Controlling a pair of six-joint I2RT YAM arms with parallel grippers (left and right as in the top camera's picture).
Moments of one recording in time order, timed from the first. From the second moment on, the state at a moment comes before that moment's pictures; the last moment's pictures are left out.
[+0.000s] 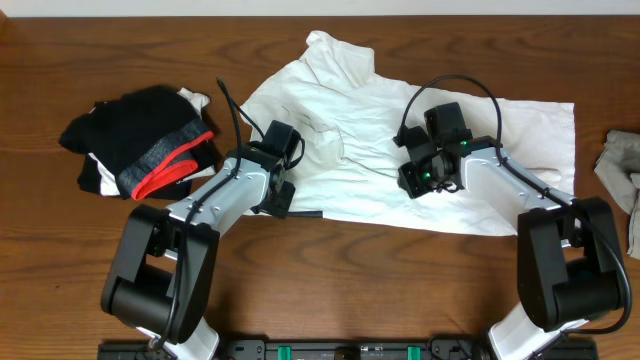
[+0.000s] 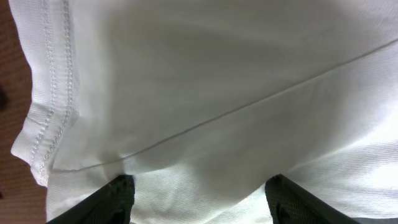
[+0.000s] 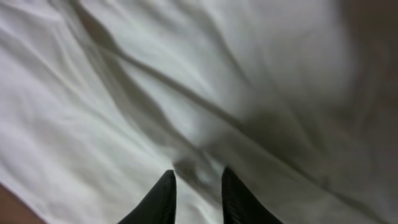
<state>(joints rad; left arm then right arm) -0.39 1.79 1.02 -0.71 -0.19 -0.07 0.24 1.81 1.03 -0.51 -0.25 -0.15</state>
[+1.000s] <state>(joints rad) -0.39 1.79 1.02 -0.71 -0.19 -0.07 0.28 1.81 0.99 -0.40 -0.17 -0.11</state>
